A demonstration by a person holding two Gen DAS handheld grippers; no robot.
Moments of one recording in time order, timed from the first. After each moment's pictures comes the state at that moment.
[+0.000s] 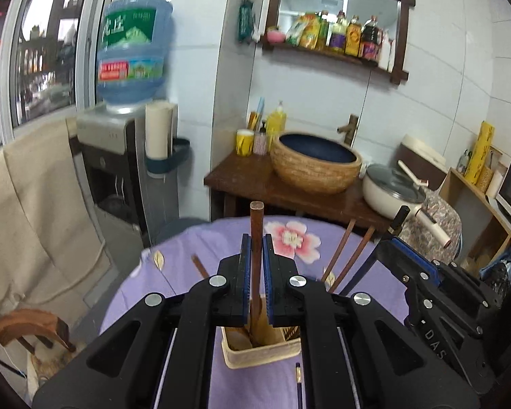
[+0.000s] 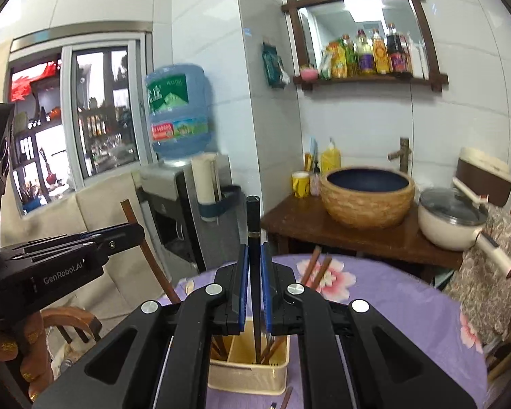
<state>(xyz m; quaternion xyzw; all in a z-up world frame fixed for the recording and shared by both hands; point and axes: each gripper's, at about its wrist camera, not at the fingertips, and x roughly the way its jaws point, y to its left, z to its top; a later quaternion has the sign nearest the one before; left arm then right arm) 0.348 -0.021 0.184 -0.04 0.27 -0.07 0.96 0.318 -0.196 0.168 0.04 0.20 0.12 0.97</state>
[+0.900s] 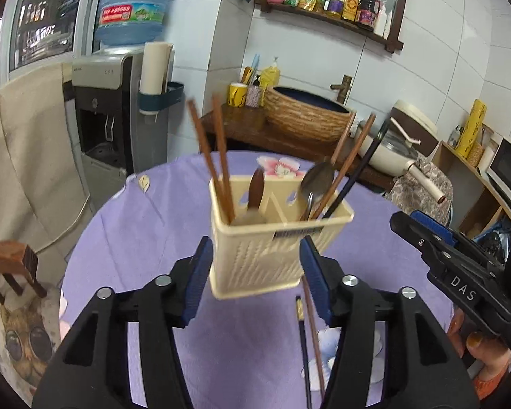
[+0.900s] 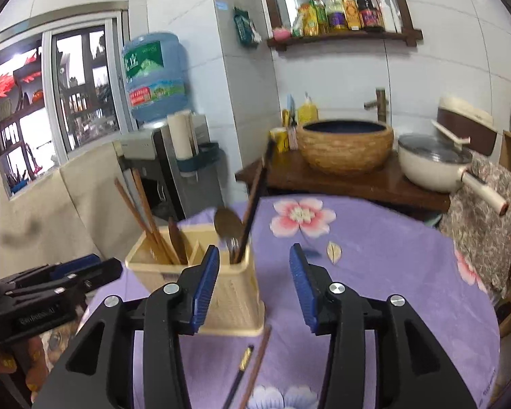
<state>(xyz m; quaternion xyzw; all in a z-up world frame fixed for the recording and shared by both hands) 0.289 -0.017 0.064 -0.07 0.32 -0.09 0.94 0.276 -0.229 0.084 0.05 0.27 0.09 0.96</state>
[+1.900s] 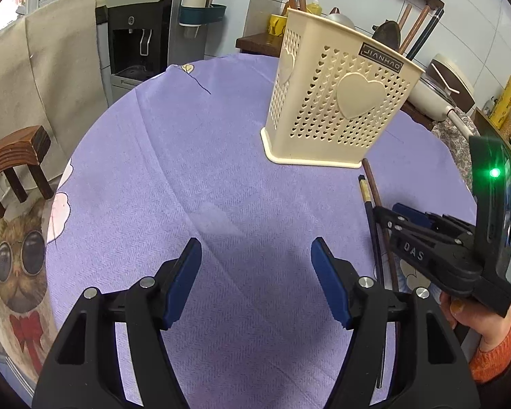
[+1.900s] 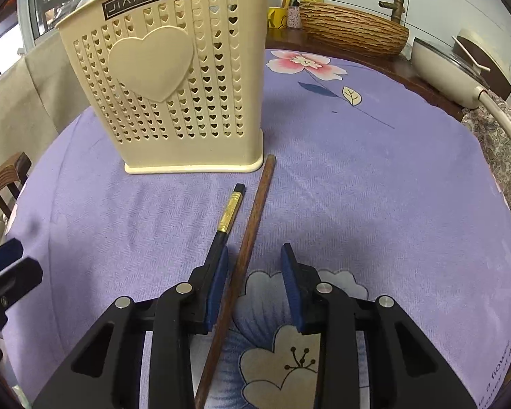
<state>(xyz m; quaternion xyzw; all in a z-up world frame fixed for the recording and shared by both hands) 0.242 0.009 -0.058 -0.08 0.43 -0.04 0.90 0.285 -0.179 -0.058 -0.03 0.45 0.06 0.89</state>
